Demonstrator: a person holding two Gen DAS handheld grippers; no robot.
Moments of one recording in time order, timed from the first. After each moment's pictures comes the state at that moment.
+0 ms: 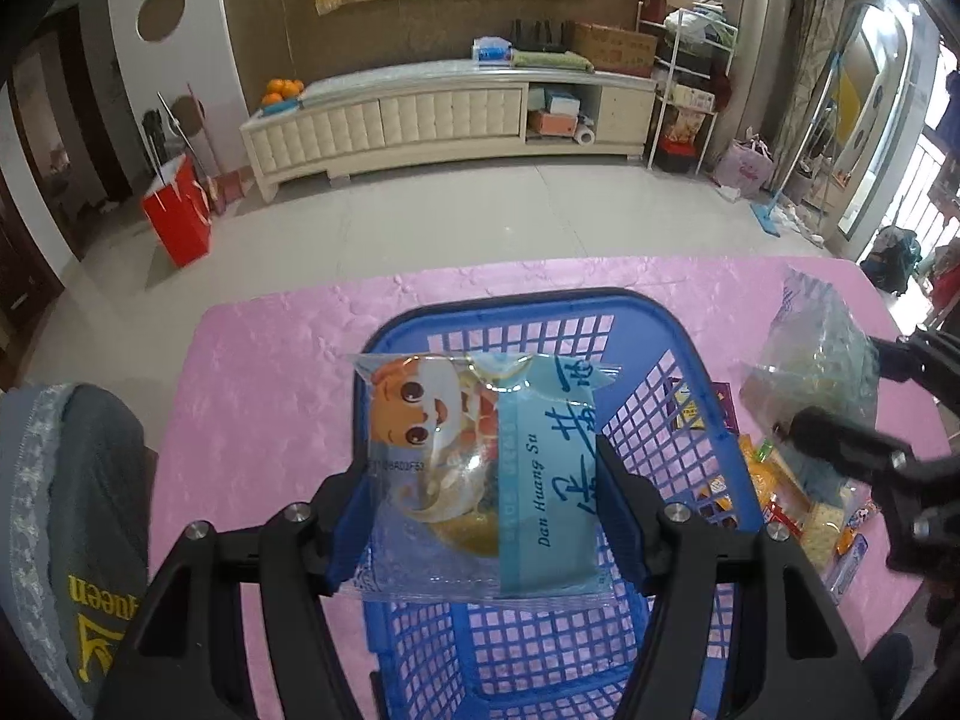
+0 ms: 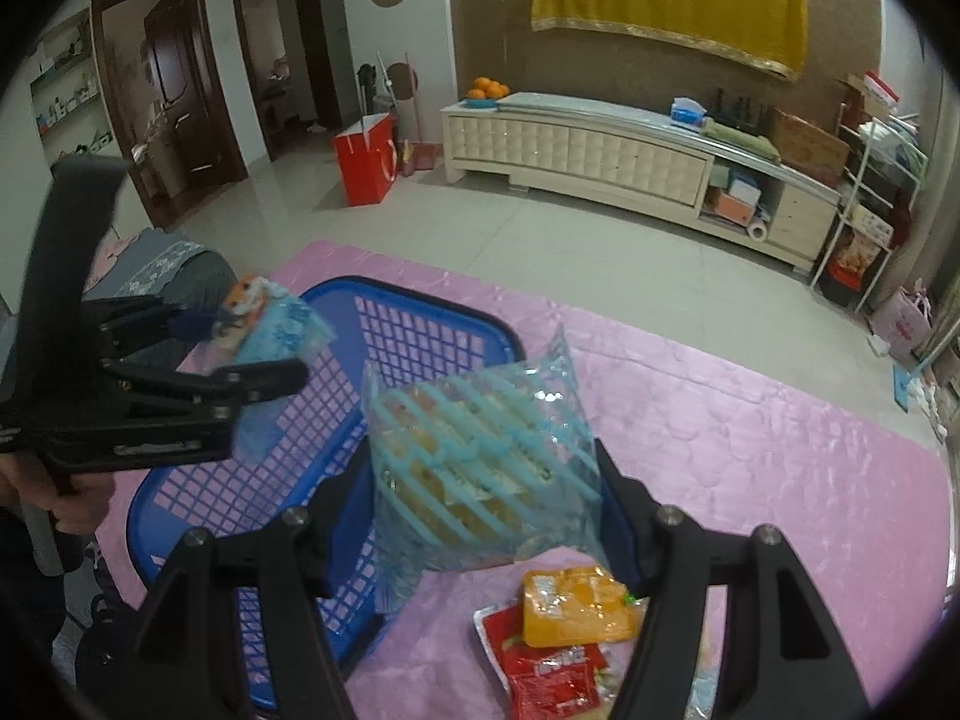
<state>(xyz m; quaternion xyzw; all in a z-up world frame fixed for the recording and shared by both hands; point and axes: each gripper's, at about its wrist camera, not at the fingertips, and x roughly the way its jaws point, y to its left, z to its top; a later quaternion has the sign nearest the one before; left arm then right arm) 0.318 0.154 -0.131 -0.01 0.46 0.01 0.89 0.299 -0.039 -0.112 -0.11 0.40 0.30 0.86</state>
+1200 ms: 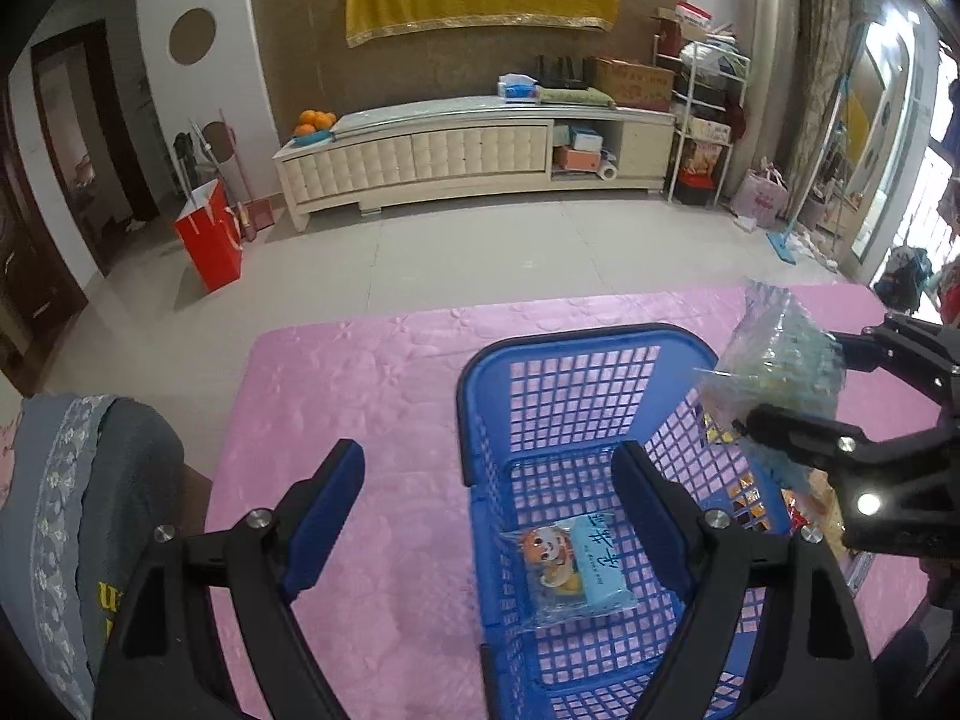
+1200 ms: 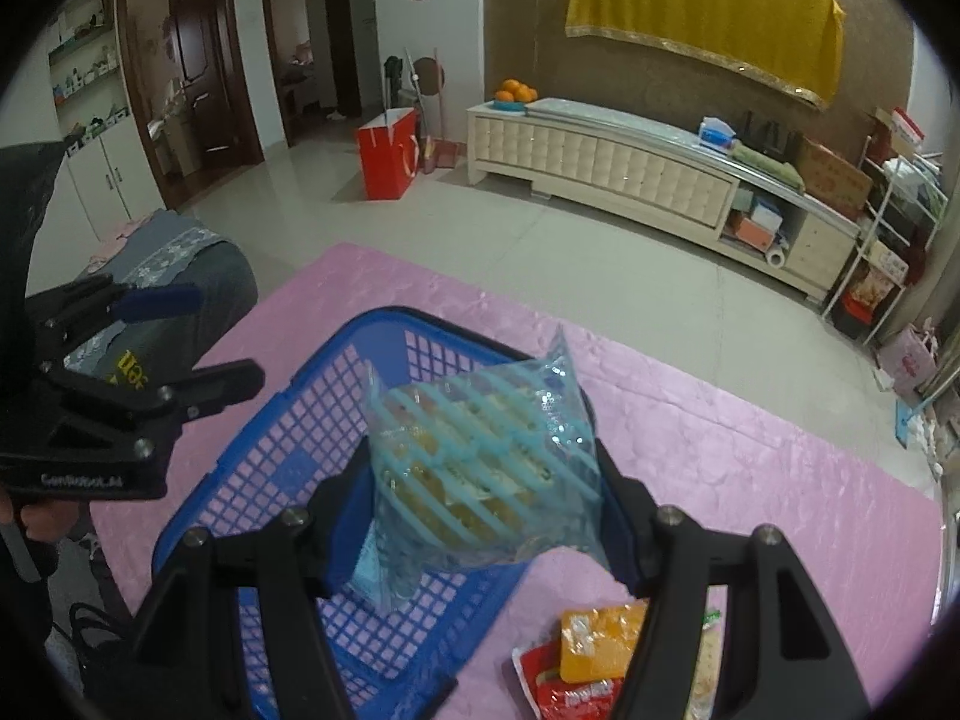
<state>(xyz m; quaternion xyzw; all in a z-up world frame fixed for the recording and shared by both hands) 0.283 0.190 -0.097 0.00 0.41 0.03 0.91 0.302 0.015 -0.096 -0.14 0.40 0.32 0.85</state>
